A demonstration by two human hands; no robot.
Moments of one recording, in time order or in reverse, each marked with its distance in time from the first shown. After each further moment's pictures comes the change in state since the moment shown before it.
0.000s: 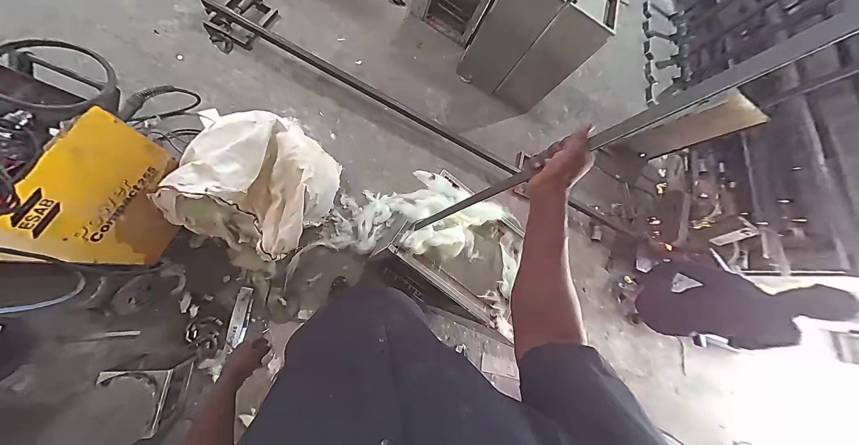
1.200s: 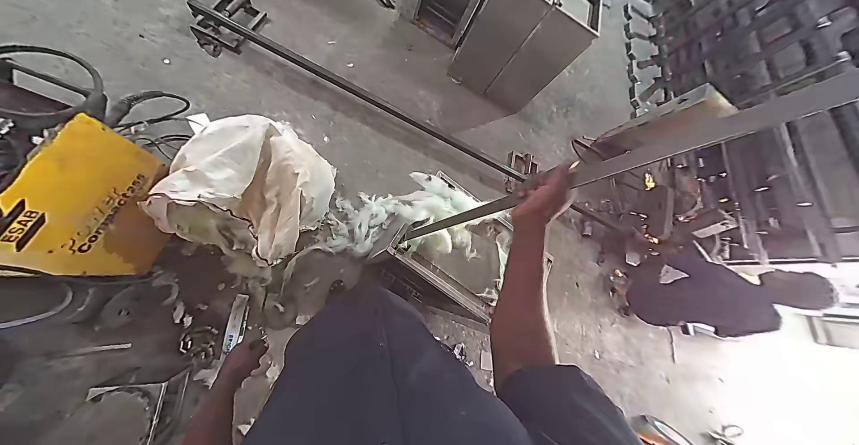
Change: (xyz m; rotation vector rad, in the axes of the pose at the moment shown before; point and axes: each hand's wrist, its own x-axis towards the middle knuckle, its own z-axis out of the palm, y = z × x) left_hand 0.016 0.000 -0.015 -0.042 -0.017 0.025; right_hand -0.069 0.005 -0.019 0.030 0.045 -0.021
